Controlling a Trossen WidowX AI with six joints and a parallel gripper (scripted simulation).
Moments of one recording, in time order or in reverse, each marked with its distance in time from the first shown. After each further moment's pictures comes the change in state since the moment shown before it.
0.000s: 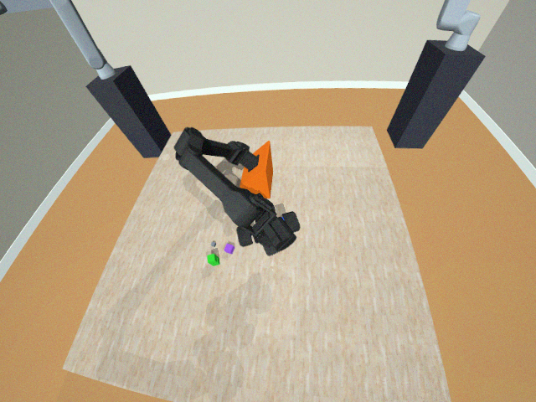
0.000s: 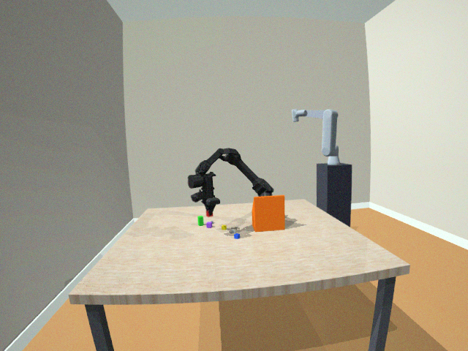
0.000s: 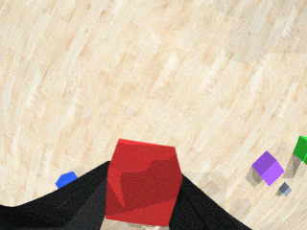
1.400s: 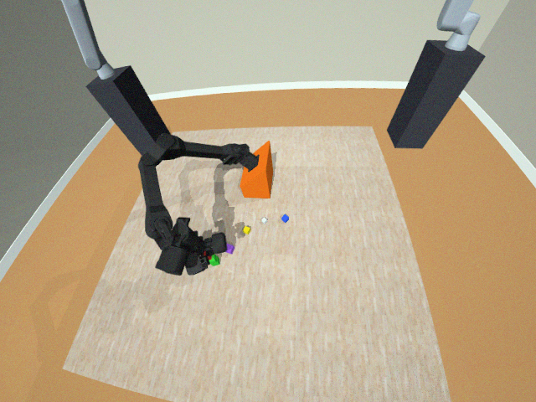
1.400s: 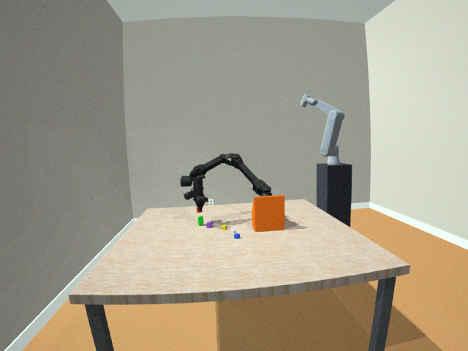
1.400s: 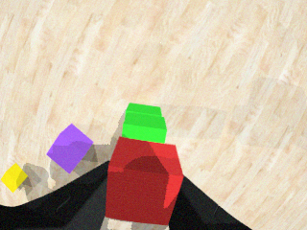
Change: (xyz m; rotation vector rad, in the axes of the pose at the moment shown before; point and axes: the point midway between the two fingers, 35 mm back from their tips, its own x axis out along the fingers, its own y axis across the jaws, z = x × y) arm 0.031 -0.239 -0.016 0.030 -0.007 -0.021
